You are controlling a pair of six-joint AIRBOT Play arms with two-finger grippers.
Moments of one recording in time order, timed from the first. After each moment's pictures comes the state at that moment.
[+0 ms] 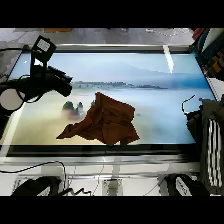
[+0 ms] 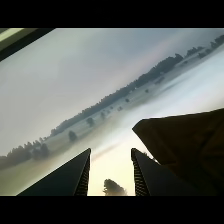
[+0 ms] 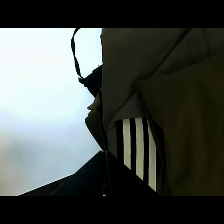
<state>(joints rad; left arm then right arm) -0.29 -0.98 1.24 1.43 -0.78 -1.09 -0.31 -0.87 1.39 -1.74 1.50 1.55</state>
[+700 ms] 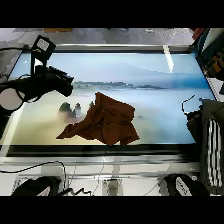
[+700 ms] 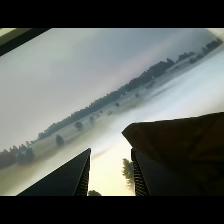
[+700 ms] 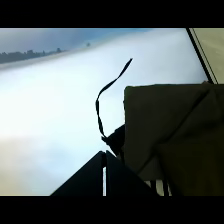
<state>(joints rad) -0.29 -0.98 1.24 1.37 -0.78 -1.10 -0.31 -0.88 1.39 -1.66 1.26 1.55</state>
